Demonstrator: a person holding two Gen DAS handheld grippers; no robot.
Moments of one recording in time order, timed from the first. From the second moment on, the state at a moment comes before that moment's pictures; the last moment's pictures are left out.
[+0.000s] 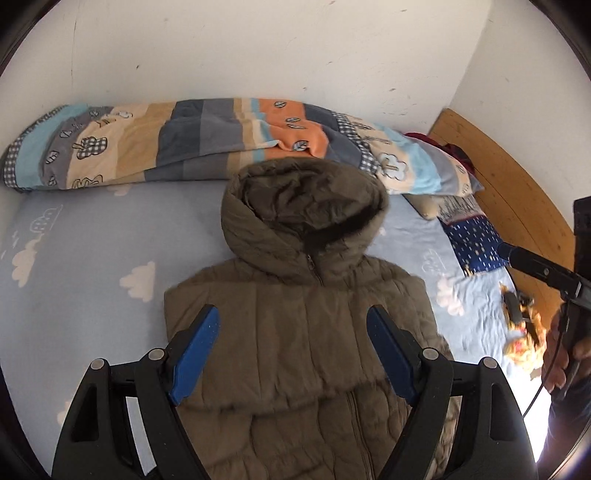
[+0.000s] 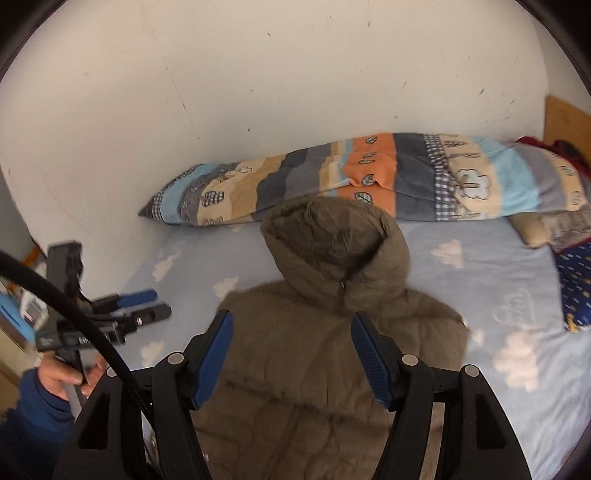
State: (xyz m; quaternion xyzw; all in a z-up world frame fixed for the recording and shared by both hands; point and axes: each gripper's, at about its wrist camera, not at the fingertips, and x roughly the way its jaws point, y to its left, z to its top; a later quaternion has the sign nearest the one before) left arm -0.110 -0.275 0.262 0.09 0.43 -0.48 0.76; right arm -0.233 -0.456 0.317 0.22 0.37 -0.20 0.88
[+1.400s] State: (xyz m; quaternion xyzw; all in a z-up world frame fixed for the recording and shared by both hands) left arm 0.058 -0.451 0.203 -0.04 0.56 -0.49 0.67; right arm -0.117 -0.556 0.189 -0.06 0.50 -0.12 0.85
